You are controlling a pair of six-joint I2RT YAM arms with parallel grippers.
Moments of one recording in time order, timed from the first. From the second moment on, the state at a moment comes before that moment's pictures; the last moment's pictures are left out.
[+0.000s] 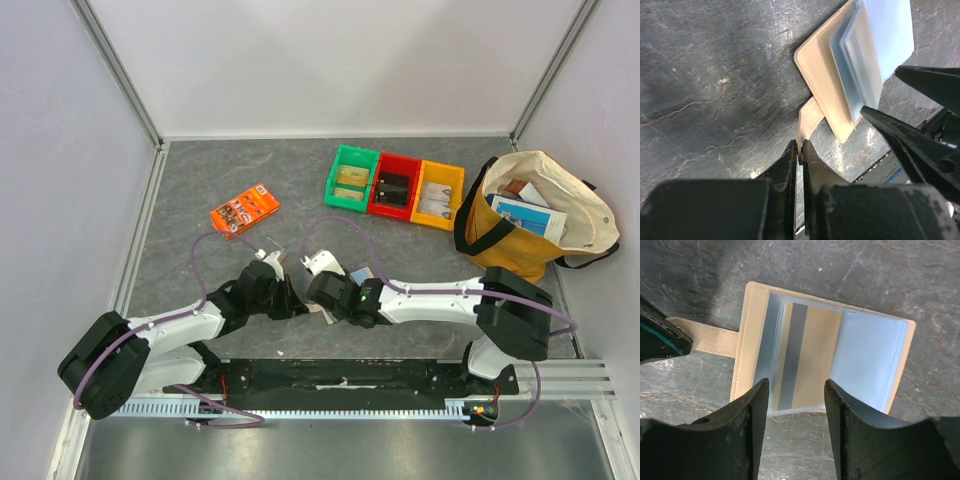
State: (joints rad) left arm -0.70 1.14 0.30 0.09 0.22 -0.81; right arm 1.20 1.63 0.93 -0.35 0.48 0.39
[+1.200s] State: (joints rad) left arm -0.70 1.07 0.30 0.00 0.15 -0.81; right arm 0.98 1.49 0.86 -0.37 0.39 0.32
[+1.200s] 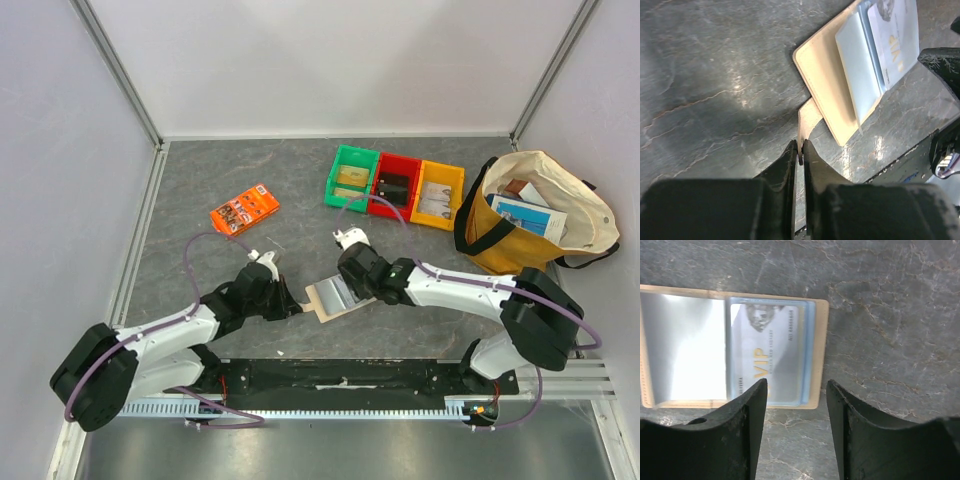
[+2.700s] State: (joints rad) left arm -0.78 1.54 0.47 0.43 0.20 -1.06; right arm 0.62 1.50 0.54 0.21 -0.32 0.42
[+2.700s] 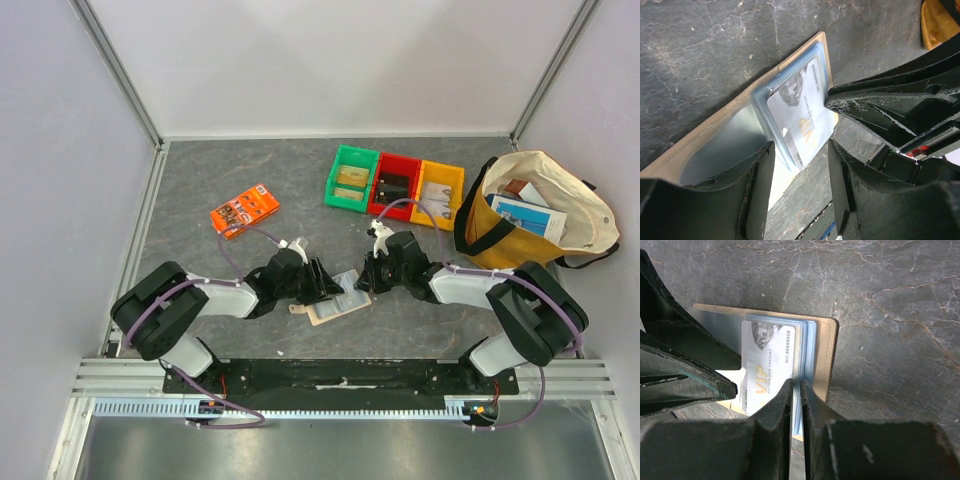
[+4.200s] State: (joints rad) left arm -0.78 1.62 0.25 0.91 0.19 -1.23; right arm 0.60 1.56 0.54 0.30 -0.37 0.48
